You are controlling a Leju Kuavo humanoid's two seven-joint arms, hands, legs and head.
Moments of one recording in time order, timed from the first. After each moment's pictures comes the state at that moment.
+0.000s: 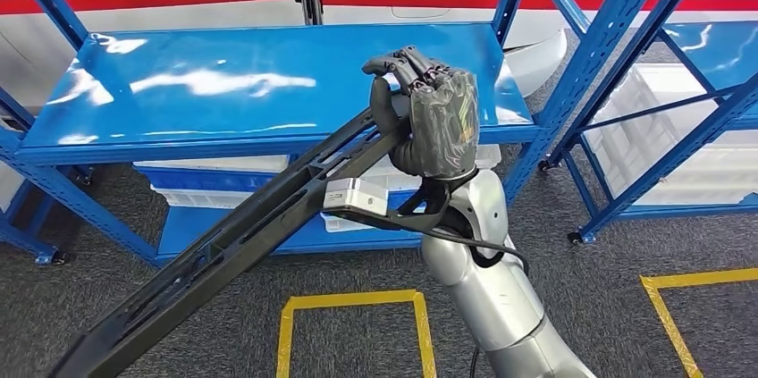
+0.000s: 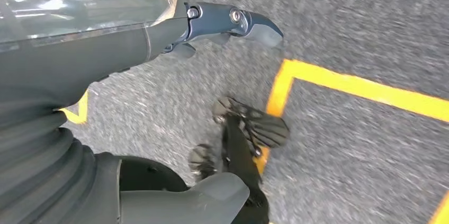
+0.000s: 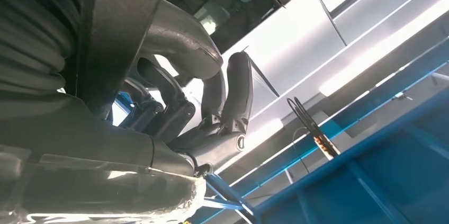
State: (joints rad) left arm -0.09 -0.16 0.70 -0.21 -0.24 0.13 -0.27; right arm -0.54 0.12 0.48 -1.58 1.01 -0.50 -0.18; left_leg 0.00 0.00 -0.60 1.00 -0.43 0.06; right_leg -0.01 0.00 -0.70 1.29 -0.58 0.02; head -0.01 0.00
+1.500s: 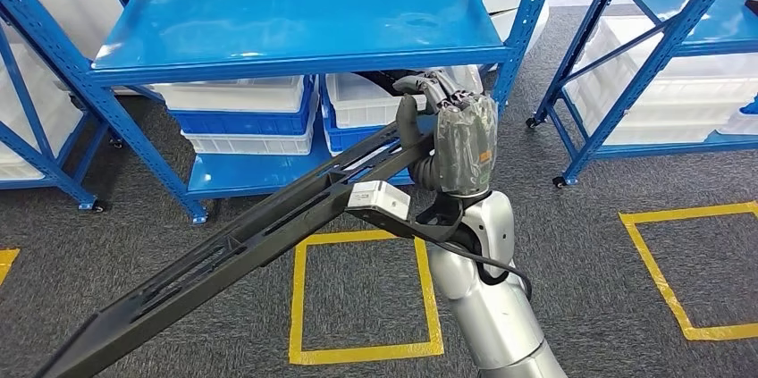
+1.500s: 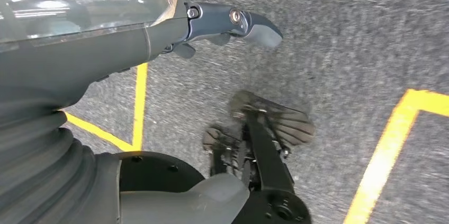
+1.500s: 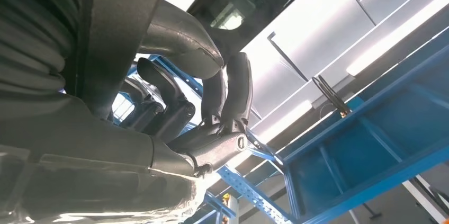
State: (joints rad) left arm -0.09 -0.16 0.71 -0.21 -0.28 0.14 -0.25; right arm -0.42 0.16 0.38 -1.60 1.04 -0.53 -0.20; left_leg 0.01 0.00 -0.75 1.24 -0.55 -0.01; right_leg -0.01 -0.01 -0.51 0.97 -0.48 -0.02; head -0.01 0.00
